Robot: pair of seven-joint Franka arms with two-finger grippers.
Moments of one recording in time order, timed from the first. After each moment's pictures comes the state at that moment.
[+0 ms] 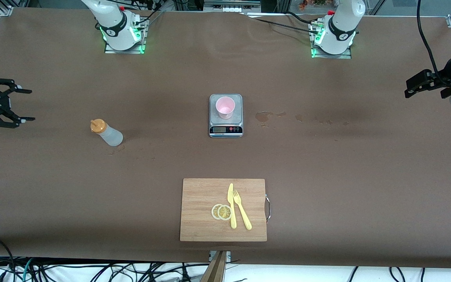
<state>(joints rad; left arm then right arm) 0.03 0.02 -0.03 -1.54 0.02 1.49 -0.01 -0.26 0.25 -0.12 -1.62 0.33 1.43 -2.04</state>
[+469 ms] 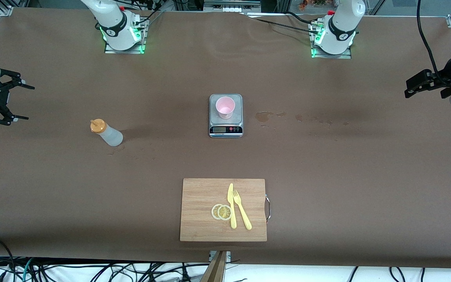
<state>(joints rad) 0.03 0.02 -0.03 -1.54 0.02 1.49 -0.01 -0.15 0.12 -0.06 -1.62 0.23 1.52 -1.53</state>
